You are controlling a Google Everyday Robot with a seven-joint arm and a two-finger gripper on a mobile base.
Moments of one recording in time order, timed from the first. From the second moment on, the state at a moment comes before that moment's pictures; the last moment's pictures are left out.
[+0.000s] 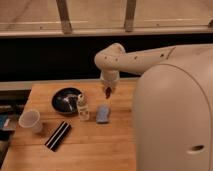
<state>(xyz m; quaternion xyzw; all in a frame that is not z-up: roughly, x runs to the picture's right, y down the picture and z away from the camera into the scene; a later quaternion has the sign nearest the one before) 0.008 0.002 0.785 -0.17 0.20 0.72 0.64</state>
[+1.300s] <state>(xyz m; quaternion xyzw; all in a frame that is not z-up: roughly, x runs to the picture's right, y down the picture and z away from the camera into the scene) -0.173 -0.002 0.714 -0.18 0.08 0.59 0.78</state>
